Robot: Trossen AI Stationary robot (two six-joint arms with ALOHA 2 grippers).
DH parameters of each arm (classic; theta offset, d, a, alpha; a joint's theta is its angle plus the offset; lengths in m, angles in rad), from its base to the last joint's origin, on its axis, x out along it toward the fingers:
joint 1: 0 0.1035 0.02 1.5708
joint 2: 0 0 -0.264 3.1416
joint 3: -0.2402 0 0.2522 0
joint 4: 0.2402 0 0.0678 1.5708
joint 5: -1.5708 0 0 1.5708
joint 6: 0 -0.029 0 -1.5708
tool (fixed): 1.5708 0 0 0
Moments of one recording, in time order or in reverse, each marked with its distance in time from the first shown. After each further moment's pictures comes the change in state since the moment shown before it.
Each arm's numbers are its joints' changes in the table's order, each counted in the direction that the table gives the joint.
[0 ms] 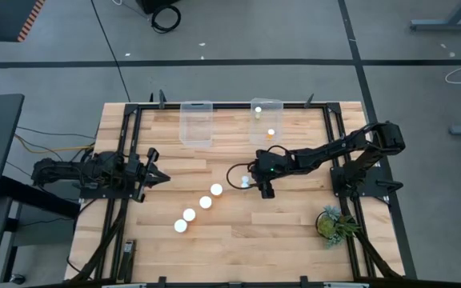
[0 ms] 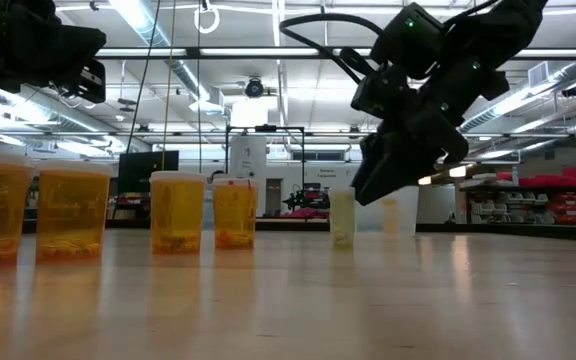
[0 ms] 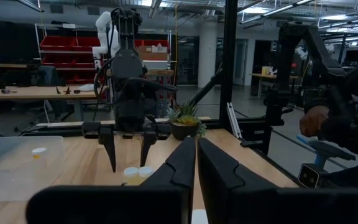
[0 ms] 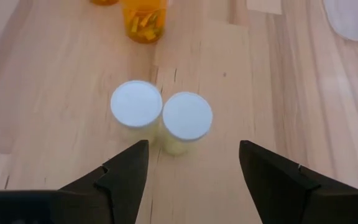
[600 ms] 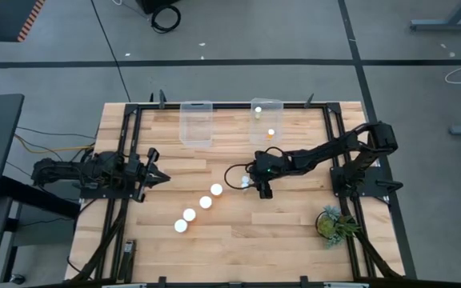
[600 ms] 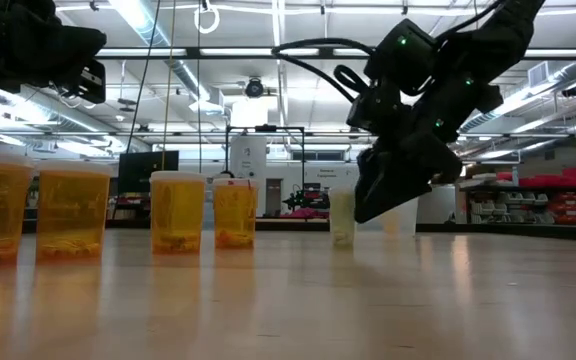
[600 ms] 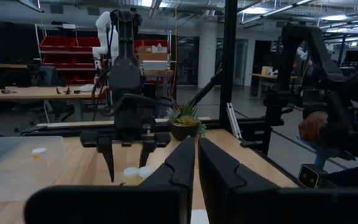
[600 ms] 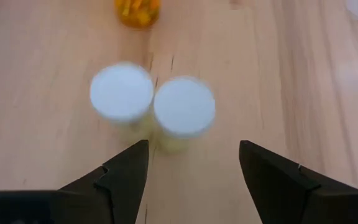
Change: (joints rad) left arm 0.000 0.000 0.000 -0.001 0.000 0.000; right arm -0.018 -0.074 0.001 -0.061 0.000 -0.003
